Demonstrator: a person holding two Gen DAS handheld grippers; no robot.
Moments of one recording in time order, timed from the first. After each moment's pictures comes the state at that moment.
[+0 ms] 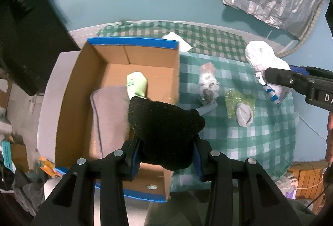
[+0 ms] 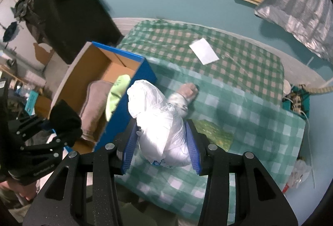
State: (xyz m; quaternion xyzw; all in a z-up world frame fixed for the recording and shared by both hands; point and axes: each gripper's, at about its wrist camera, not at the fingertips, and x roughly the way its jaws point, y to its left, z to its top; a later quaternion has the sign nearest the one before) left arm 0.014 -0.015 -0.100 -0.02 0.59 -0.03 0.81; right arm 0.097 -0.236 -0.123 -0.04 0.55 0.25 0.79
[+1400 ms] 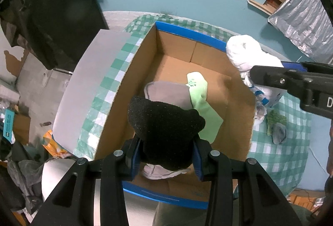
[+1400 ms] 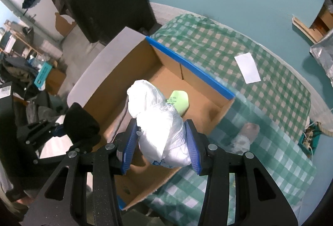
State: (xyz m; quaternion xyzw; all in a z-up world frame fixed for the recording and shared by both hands) left arm 0.020 0.102 -0.126 -0.08 0.60 0.07 0.80; right arm 0.119 -0.069 -0.143 -0.11 0.57 0.34 0.74
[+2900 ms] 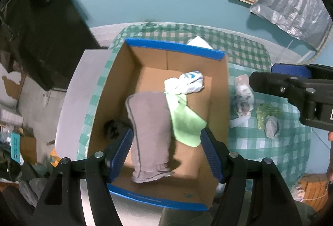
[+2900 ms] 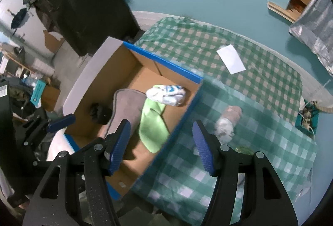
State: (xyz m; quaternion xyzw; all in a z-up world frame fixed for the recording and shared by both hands) left arm 0.035 0.051 -0.105 -0.02 0.59 0.03 0.81; right arm 0.115 -0.126 -0.126 -0.06 0.56 0.28 0.77
